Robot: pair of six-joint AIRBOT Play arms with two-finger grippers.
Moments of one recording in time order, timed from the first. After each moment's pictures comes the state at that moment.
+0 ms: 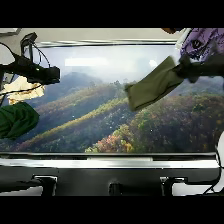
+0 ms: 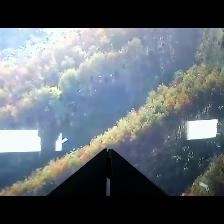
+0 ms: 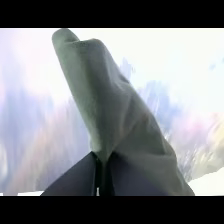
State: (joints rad) left arm -0.15 -1.48 1.81 1.40 -1.42 -1.73; right arm -0.27 -1.58 1.74 2.24 -1.12 -1.41
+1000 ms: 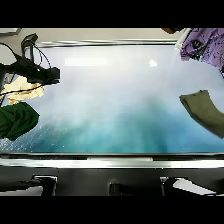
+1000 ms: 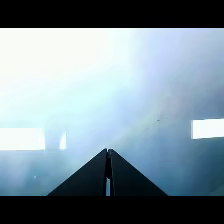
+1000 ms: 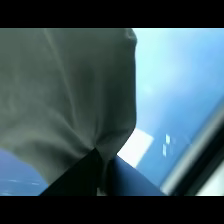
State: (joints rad) left arm -0.15 -1.49 1.80 1.42 -1.42 -1.72; right arm -0.94 -1.40 1.31 1.71 -1.25 -1.29
